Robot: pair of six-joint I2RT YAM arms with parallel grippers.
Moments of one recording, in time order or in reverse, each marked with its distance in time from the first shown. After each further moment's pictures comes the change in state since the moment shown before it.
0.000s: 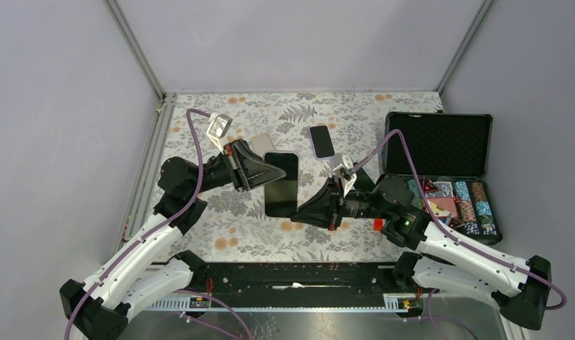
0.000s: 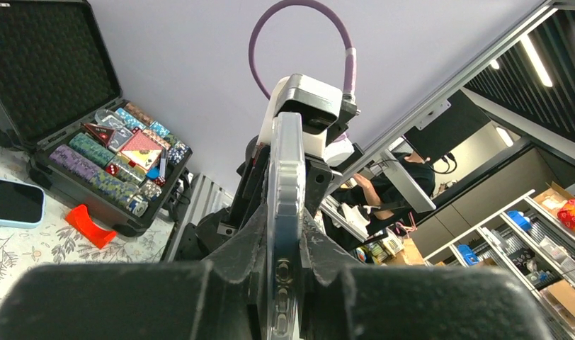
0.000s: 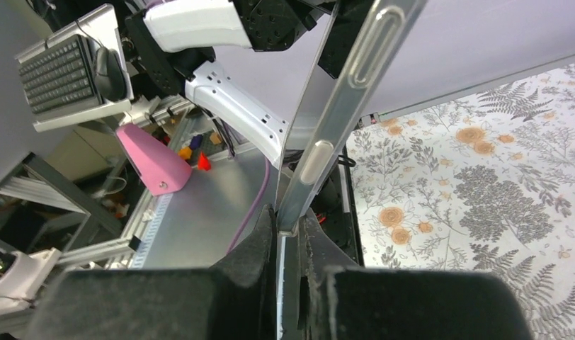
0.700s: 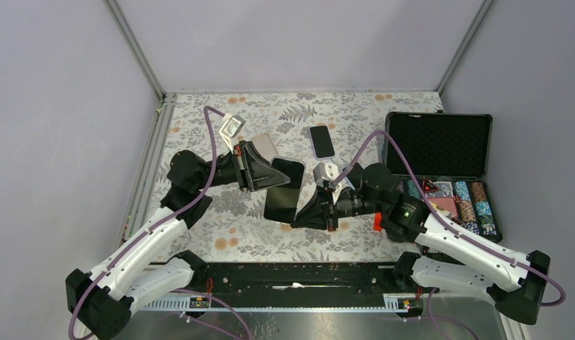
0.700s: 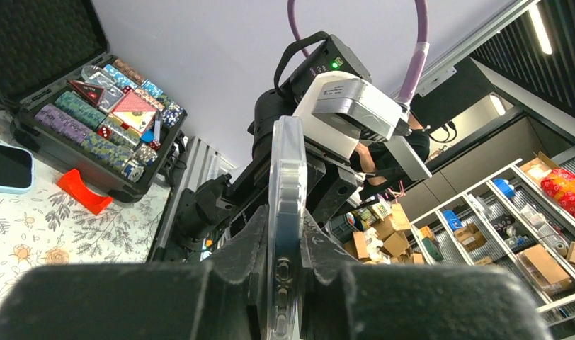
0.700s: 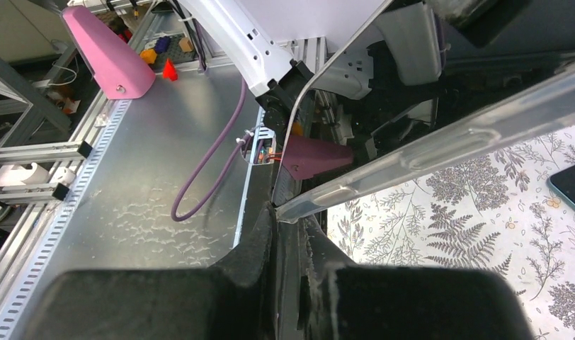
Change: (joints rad) left arm 0.000 0.070 -0.001 0.010 0.119 0.008; right arm -0.006 0.071 0.153 -0.367 -0.128 -0.380
